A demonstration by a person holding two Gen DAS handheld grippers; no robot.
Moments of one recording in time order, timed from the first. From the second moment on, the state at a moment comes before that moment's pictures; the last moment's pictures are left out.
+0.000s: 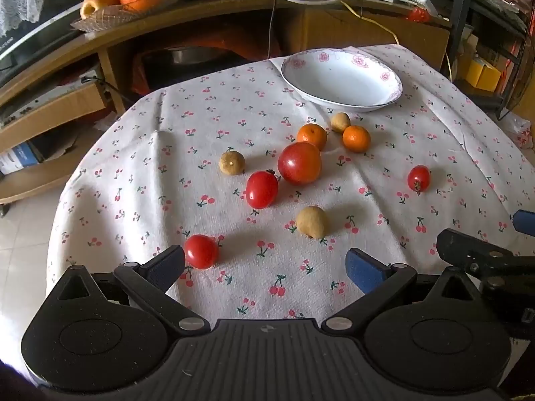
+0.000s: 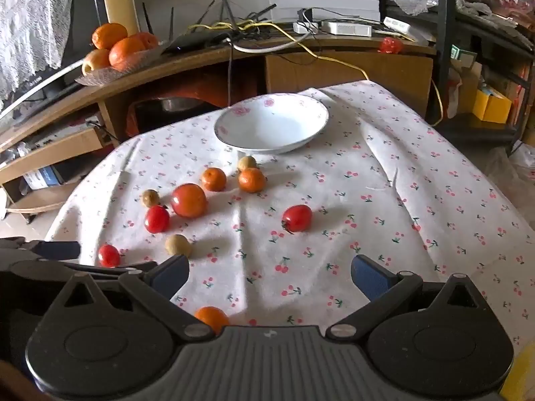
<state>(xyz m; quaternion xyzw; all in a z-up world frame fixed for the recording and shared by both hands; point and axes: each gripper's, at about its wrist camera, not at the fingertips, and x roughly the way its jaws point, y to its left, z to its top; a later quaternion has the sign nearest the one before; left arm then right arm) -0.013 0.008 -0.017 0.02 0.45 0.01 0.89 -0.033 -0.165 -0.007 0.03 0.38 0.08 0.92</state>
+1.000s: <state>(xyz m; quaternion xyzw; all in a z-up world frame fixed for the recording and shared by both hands) -0.012 0.004 -0.022 0.04 0.45 0.00 0.89 -0.022 -0.174 -0.028 0.01 0.43 0.03 0.90</state>
